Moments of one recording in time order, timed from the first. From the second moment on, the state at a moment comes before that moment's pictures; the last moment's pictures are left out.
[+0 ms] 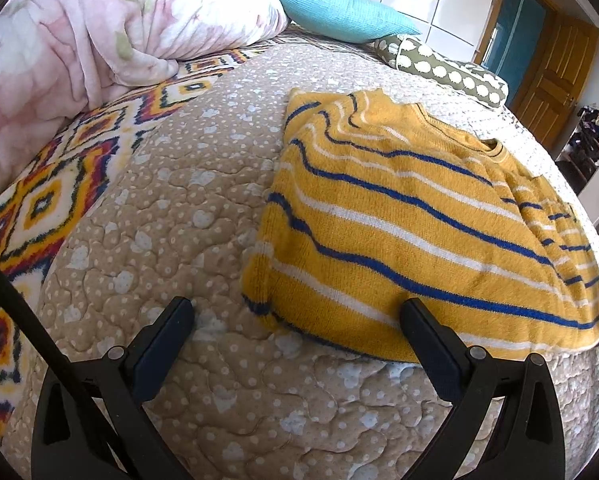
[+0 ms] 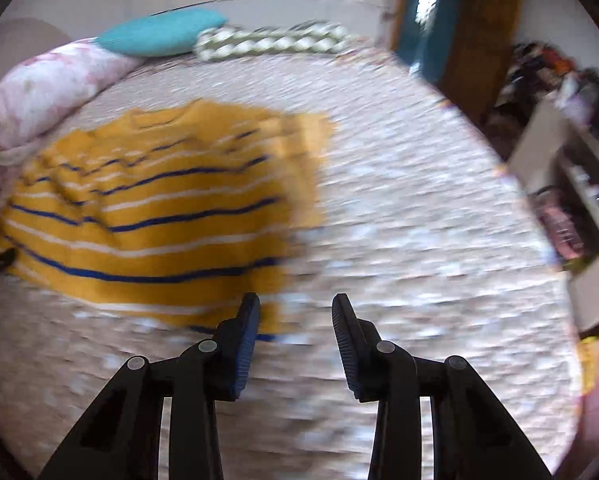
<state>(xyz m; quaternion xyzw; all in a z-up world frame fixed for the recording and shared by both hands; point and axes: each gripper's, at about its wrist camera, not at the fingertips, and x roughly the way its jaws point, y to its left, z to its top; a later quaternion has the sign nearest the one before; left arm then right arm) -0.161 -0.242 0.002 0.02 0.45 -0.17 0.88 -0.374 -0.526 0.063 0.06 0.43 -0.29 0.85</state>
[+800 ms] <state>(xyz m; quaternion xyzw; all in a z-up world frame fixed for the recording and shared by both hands) -0.154 -0.353 0.020 0.18 0.41 -0.24 0.86 -0.327 -0.505 0.015 0.17 0.36 -0.12 0.91</state>
